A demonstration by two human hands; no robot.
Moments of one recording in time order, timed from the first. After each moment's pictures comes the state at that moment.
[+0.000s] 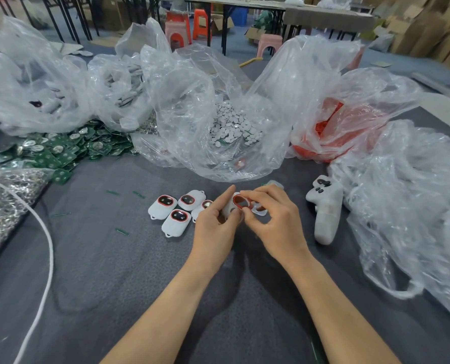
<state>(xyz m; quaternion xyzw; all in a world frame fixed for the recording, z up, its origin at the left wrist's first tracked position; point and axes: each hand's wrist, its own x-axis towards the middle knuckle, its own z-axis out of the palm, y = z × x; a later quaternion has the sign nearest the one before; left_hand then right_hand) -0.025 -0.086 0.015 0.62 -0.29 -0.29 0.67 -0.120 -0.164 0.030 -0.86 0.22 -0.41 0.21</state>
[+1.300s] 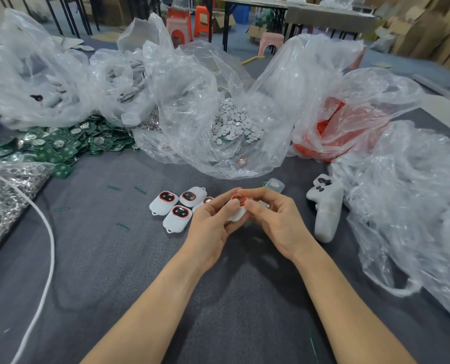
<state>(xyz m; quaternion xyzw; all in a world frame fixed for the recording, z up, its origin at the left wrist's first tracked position) -0.016 -0.080 0.018 0.37 -0.18 -0.49 0.77 -0.120 -0.174 0.025 -0.60 0.19 -0.29 0.72</state>
